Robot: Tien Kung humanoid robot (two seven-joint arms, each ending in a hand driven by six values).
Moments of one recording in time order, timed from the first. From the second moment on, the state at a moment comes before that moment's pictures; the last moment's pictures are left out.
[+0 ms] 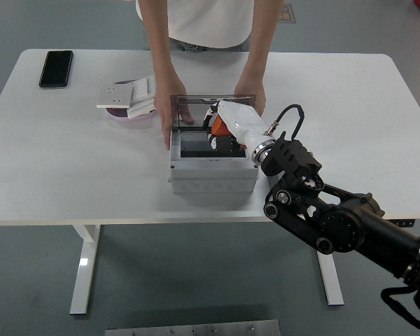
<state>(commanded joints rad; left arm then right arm) -0.16 0.48 -0.77 -0.43 0.61 0.07 0.32 0.70 -0.12 0.62 1.15 -1.83 -0.26 -0.30</state>
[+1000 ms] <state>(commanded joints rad) -0.17 0.48 -0.79 -0.43 0.64 0.06 0.34 0.80 -0.04 0.52 1.03 -1.75 -0.28 -0.27</state>
